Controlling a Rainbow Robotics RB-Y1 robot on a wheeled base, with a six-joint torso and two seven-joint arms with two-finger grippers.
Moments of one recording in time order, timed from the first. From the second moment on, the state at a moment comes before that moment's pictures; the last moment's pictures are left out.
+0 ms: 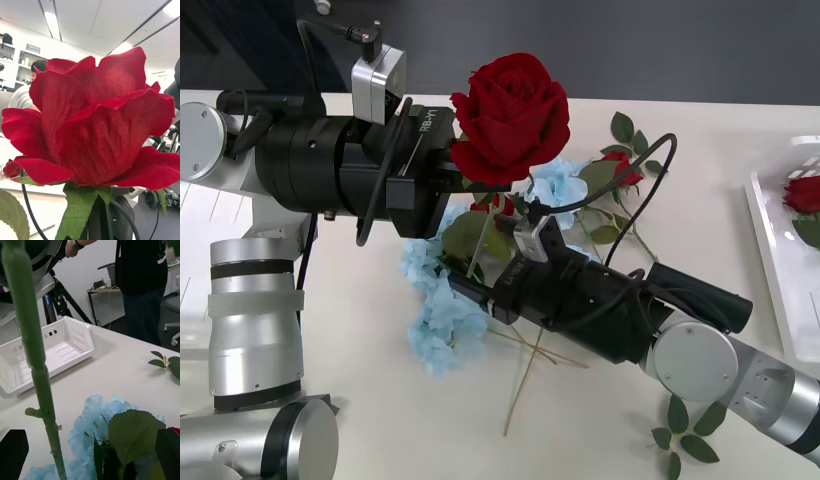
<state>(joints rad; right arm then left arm) -0.28 -0.70 0.83 -1.94 -1.58 0.04 2.55 -0.54 0.03 0.29 -1.65 1.76 1.79 -2.58</state>
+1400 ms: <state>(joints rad) -0.28 -0.71 0.83 -1.94 -1.59 0.00 2.55 -0.54 0.03 0.29 -1.65 1.76 1.79 -2.58</state>
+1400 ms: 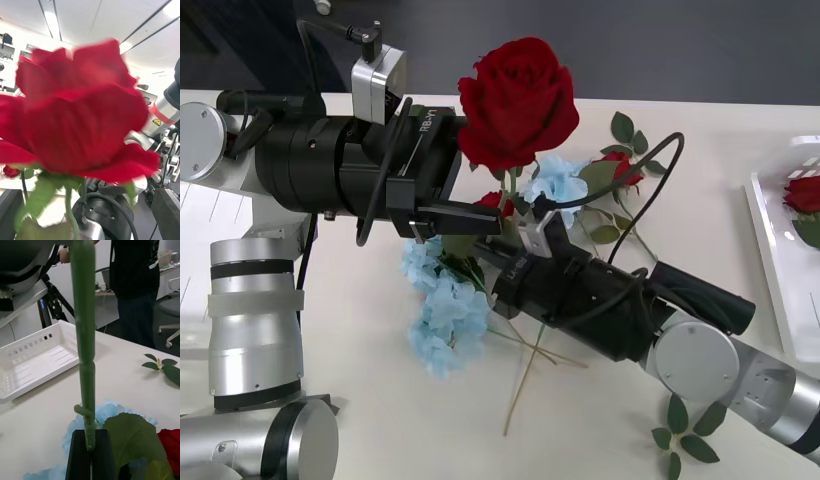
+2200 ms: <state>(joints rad) 0.43 -0.85 -0.28 -2.31 -1.77 0.58 2.48 -0.50 0.02 0.29 -1.65 1.76 1.71 -2.58</state>
